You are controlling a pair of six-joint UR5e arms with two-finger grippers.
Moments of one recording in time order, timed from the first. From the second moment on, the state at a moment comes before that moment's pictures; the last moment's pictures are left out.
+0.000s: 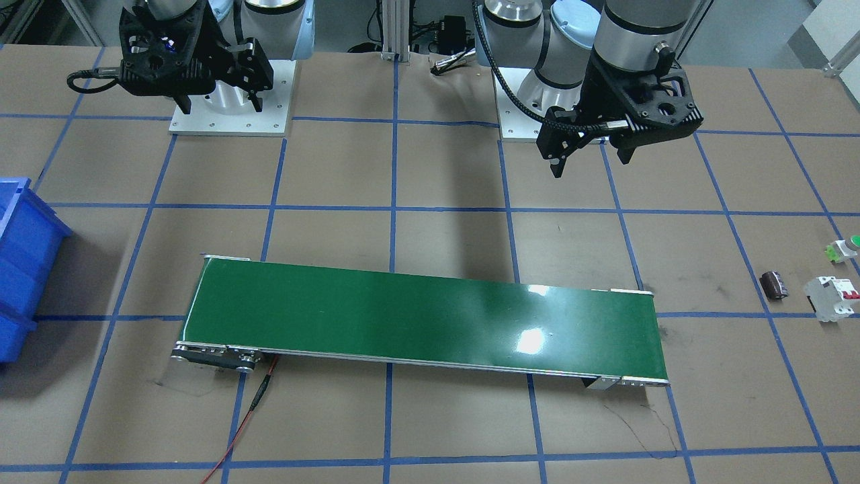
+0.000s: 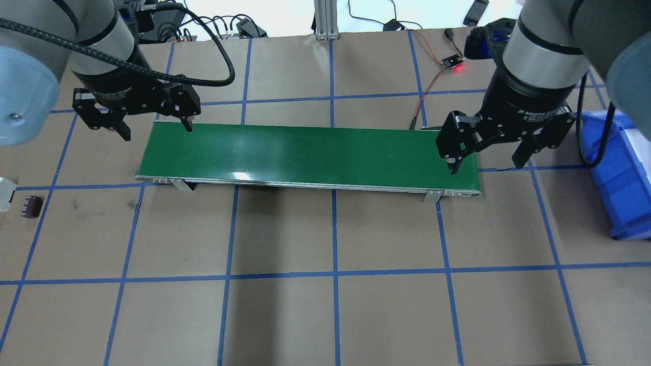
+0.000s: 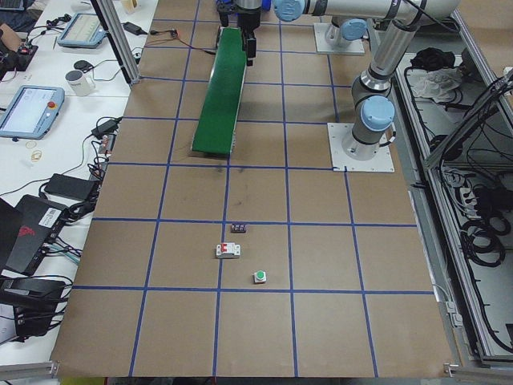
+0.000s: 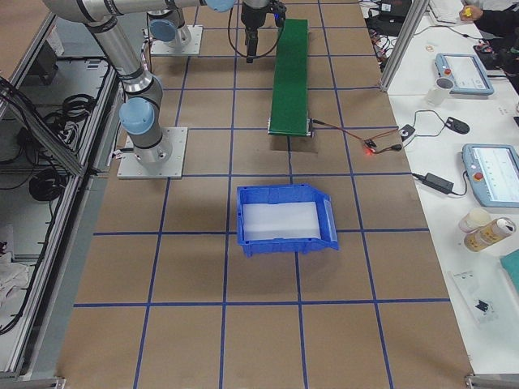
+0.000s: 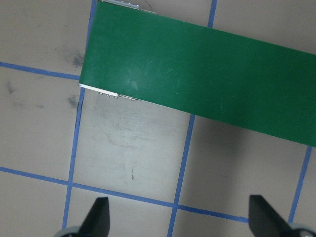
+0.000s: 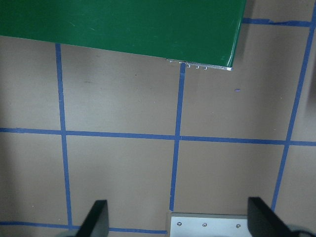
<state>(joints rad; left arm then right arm) -1.60 -1.52 -1.60 -1.55 1.68 -0.21 1.61 -1.70 1.62 -1.36 -1.56 -0.01</state>
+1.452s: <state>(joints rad) -0.92 -1.80 -1.63 -1.20 1.69 0.55 1.61 -1.70 1.62 -1.35 -1.56 -0.02</state>
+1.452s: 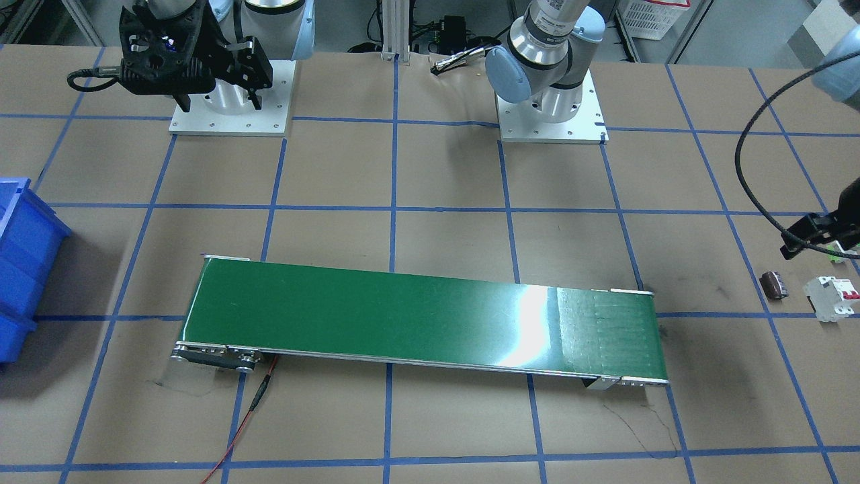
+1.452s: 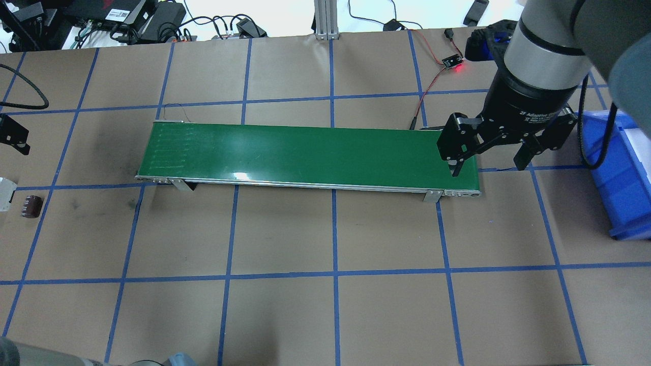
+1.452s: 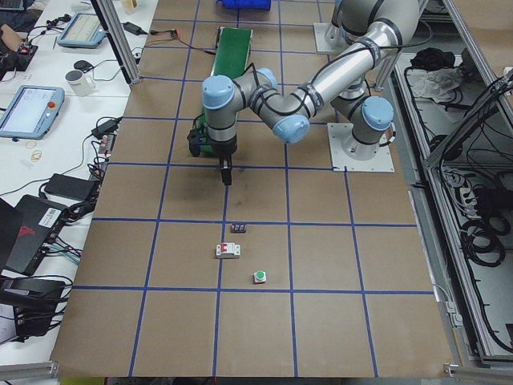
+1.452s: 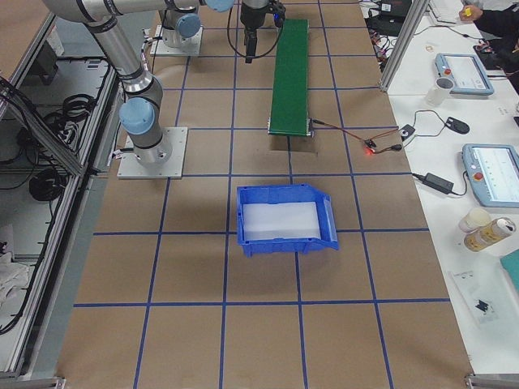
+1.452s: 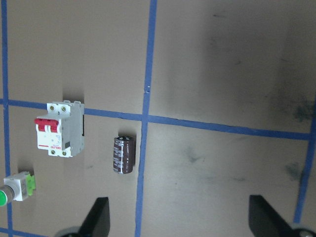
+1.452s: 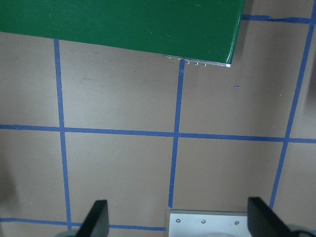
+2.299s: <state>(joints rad) -0.81 -2.03 -1.66 -0.97 1.70 0.83 1.61 -1.70 1.62 -1.35 -1.56 -0.01</state>
